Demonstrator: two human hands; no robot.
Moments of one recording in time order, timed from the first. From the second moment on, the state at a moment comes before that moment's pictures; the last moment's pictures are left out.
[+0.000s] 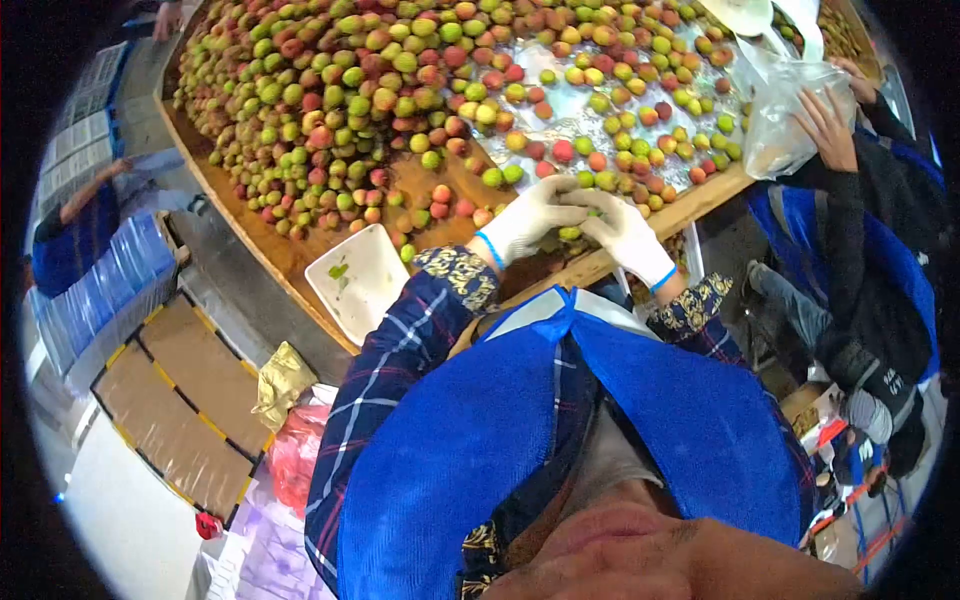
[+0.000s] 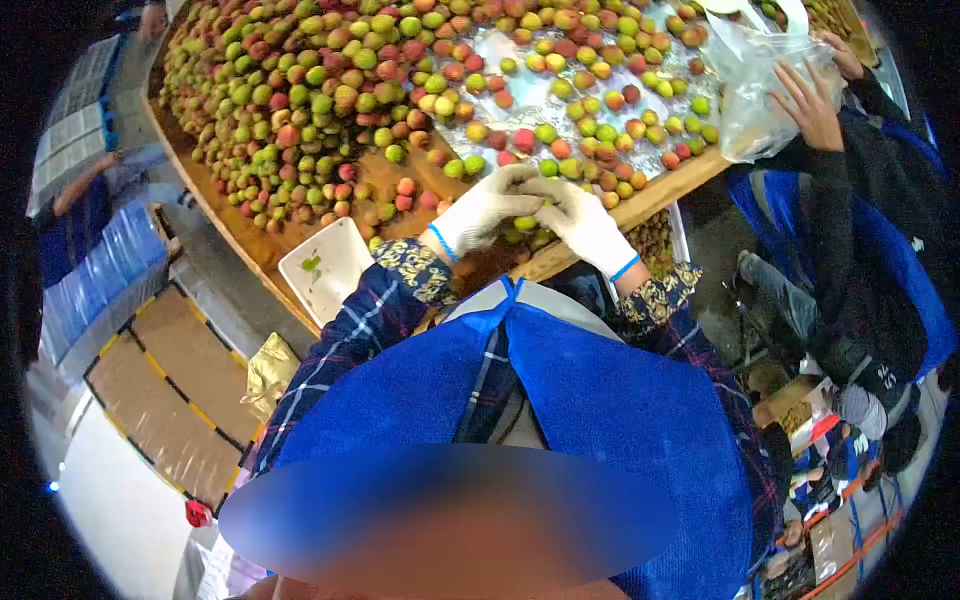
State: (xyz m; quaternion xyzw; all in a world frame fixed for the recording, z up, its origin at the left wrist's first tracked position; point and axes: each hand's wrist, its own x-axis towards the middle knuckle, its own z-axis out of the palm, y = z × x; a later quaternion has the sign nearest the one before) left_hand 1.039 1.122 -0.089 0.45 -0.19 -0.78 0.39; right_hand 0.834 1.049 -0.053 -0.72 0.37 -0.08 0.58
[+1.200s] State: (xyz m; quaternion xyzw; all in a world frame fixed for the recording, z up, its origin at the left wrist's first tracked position) left_hand 1.021 1.118 -0.079 0.64 -0.39 -0.49 0.44; right_hand 0.845 1.039 -0.063 -0.67 0.53 -0.11 0.50
